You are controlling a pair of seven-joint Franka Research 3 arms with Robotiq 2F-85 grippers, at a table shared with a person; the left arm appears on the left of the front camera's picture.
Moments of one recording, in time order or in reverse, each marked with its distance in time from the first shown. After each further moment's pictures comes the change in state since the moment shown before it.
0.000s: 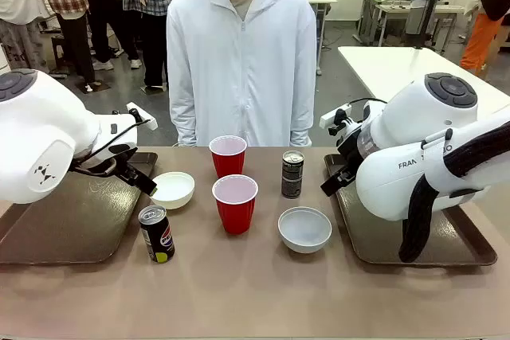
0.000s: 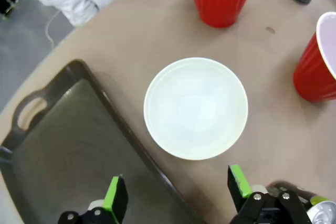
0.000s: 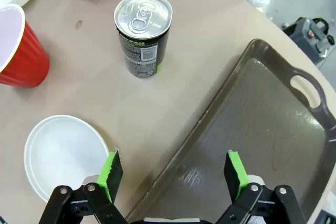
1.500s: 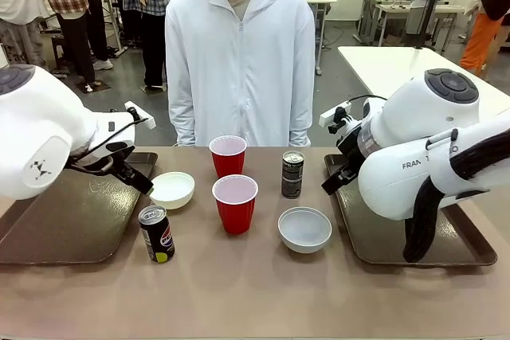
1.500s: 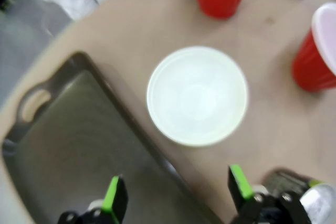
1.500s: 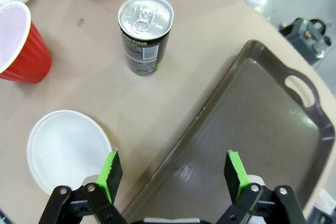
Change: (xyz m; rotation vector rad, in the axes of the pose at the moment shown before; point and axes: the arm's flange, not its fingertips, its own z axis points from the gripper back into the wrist) left arm 0.000 0.006 0.016 -0.003 0.046 -0.009; right arm 0.006 0.003 0.019 -0.020 0.017 0.022
